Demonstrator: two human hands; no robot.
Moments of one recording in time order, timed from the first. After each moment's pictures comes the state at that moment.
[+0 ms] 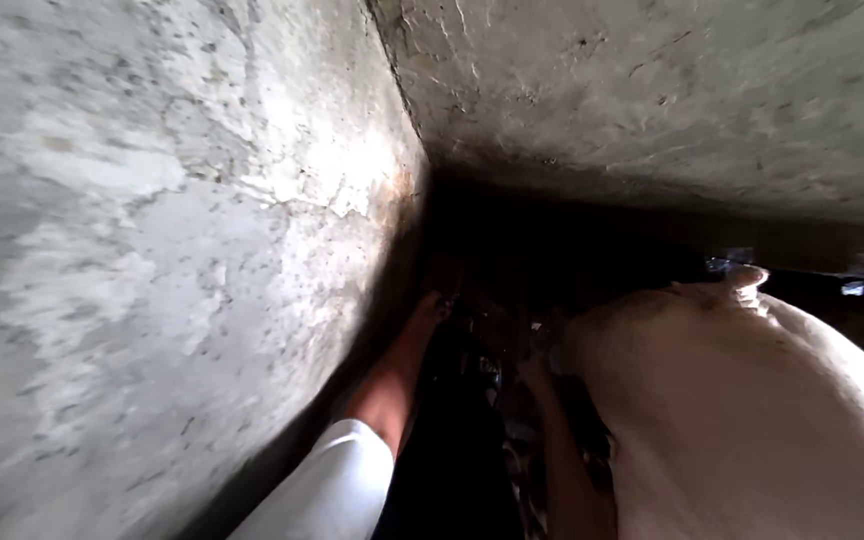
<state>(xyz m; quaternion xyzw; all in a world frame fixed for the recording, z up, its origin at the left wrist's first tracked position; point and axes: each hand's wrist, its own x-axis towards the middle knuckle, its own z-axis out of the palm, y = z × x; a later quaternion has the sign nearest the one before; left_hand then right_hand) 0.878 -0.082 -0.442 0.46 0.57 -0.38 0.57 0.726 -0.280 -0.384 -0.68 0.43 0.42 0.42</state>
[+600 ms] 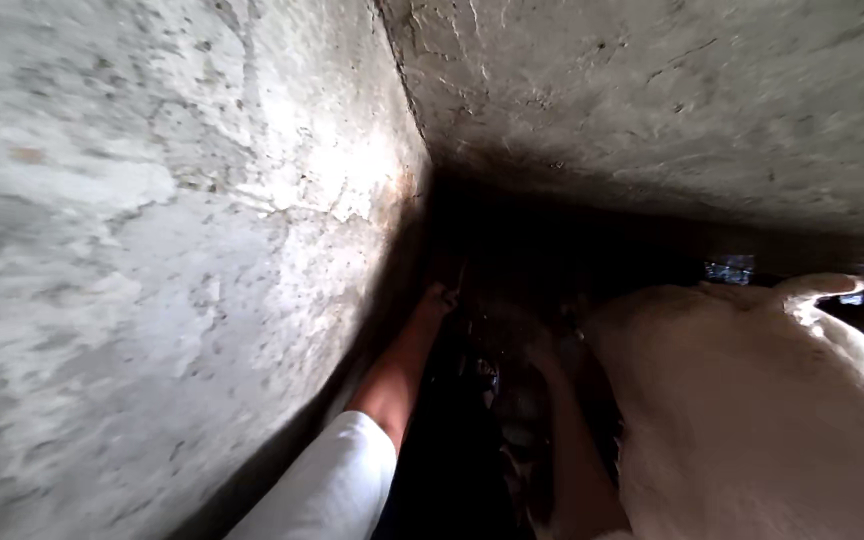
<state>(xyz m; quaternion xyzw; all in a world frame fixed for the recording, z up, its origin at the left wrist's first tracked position) 0.895 -0.100 -0.457 0.41 0.60 -0.32 0.60 0.774 -0.303 -0.371 -0.72 0.34 0.46 0.39</state>
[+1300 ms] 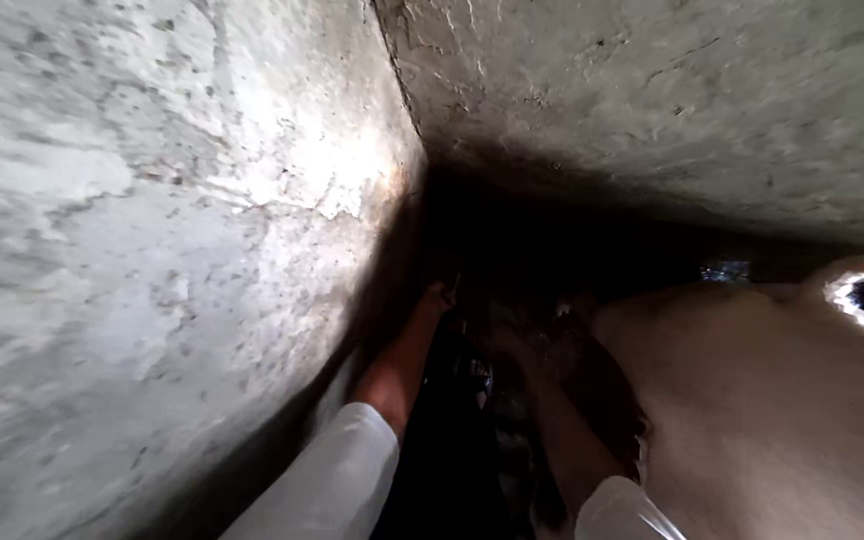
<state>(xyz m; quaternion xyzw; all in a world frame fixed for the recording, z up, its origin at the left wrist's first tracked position) 0.892 -0.112 -0.471 0.43 0.59 -0.32 0.60 0.806 -0.275 -0.422 -0.72 0.15 0.53 0.42</state>
